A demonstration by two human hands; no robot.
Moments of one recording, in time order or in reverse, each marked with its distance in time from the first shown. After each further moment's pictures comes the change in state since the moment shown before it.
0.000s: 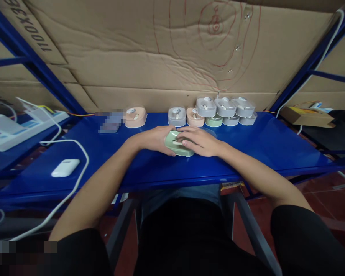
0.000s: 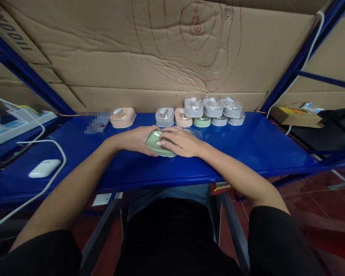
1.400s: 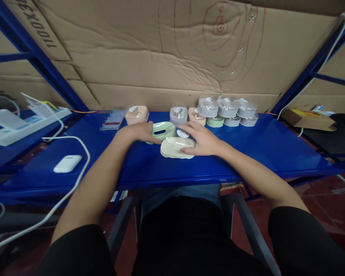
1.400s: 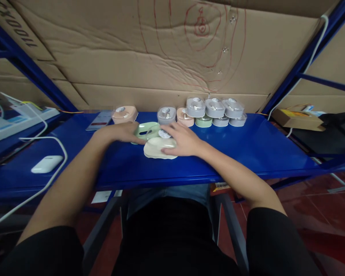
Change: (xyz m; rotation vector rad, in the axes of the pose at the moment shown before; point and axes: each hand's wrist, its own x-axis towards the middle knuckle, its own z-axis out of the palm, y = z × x) left_hand -0.008 -0.042 -0.027 0.264 -0.127 -0.436; right_hand 0.004 -0.006 0.000 -0.101 0.037 0.221
